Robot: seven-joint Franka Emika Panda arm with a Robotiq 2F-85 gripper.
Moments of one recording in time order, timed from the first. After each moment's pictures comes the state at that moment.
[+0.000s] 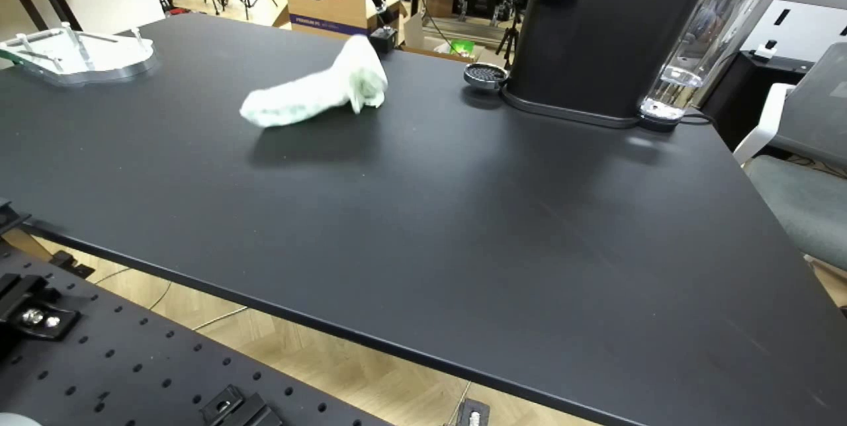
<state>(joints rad) 0.21 0.42 0.06 -1.77 -0.34 2.30 0.10</state>
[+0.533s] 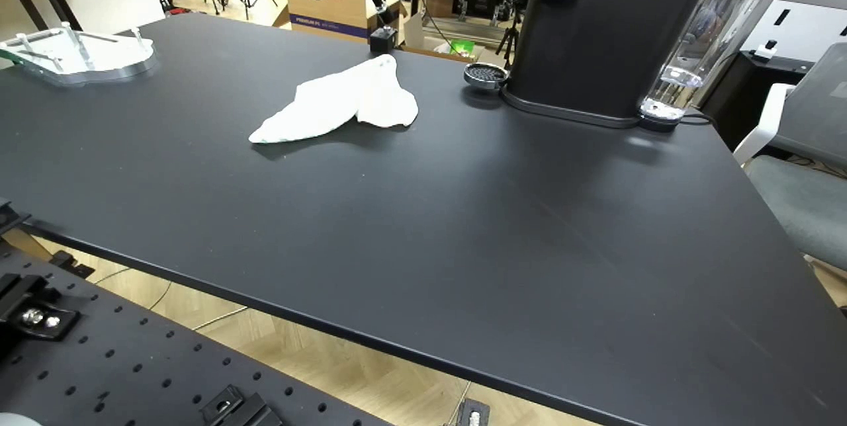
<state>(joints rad) 0.21 0.43 0.04 -1.77 -0.37 2.32 0.14</state>
